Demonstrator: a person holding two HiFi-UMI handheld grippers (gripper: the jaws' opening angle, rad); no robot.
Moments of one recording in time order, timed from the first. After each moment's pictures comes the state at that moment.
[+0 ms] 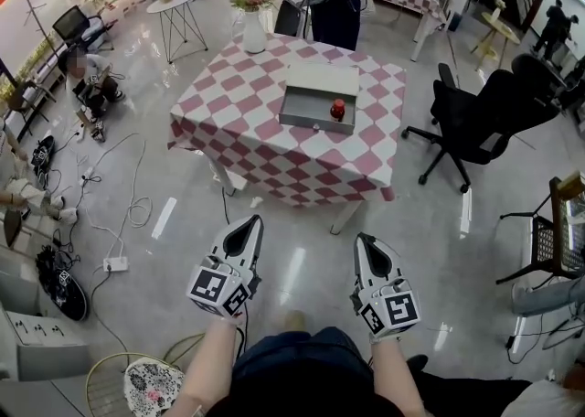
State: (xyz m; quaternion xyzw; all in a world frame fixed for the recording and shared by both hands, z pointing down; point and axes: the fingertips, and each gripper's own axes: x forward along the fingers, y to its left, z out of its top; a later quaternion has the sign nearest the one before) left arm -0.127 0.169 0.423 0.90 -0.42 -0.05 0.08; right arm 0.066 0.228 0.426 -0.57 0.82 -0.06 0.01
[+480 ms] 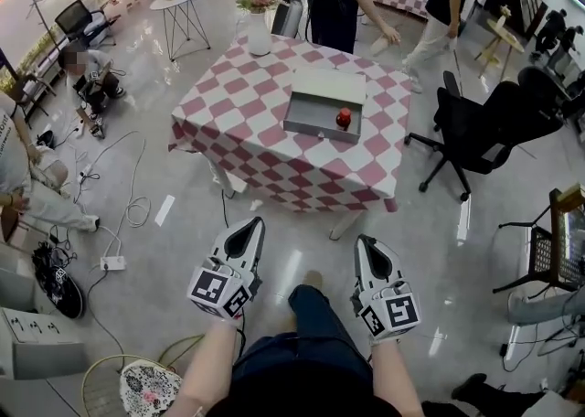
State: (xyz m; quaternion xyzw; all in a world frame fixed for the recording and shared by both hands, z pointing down) left arm -0.133 0.143 0.425 0.90 -0.42 -0.06 0.09; right arm 0.059 0.197 0.420 -0.57 0.82 -0.06 0.01
